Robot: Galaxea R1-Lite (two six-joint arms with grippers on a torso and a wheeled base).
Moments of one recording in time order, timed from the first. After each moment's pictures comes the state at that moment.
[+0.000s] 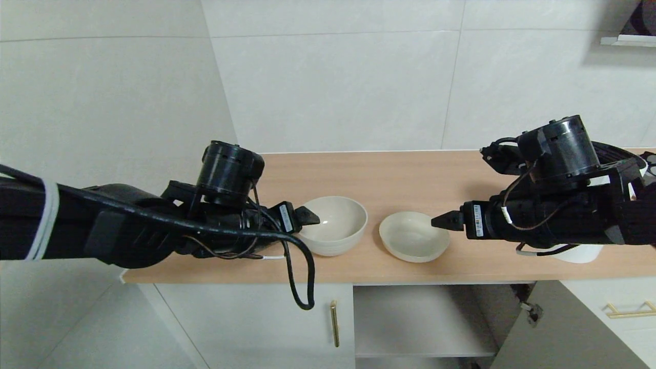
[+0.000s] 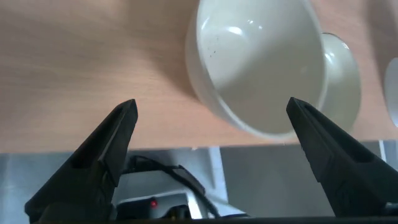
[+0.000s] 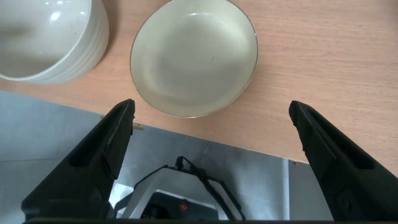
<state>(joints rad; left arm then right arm) -0.47 1.83 -1.11 -0.04 0.02 -0.70 0.51 1.66 -1.12 0.08 -0.11 0.32</state>
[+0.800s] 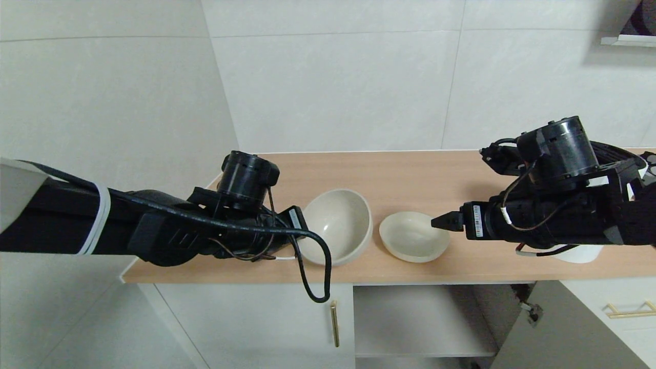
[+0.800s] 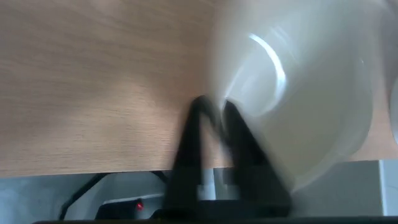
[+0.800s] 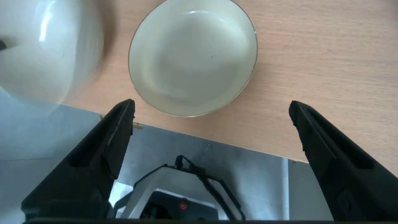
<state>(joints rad) -0.48 1.90 -1.14 -0.06 0.02 -0.77 0.51 1.66 -1.11 0.08 -0.11 0.32</state>
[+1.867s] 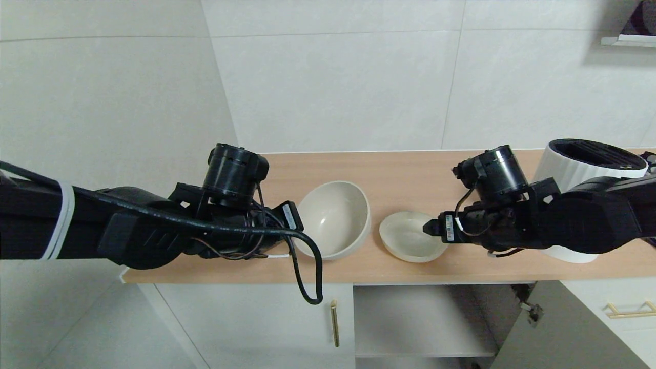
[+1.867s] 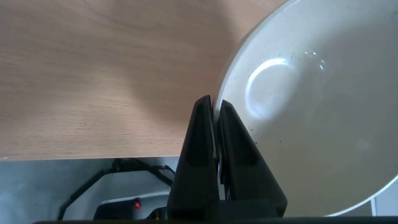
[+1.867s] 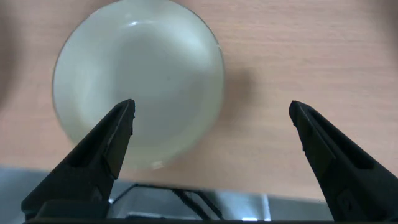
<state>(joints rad) -0.48 1.85 -1.11 -0.06 0.01 -0.76 0.52 1.87 -1.17 0.01 -0.30 0.35</state>
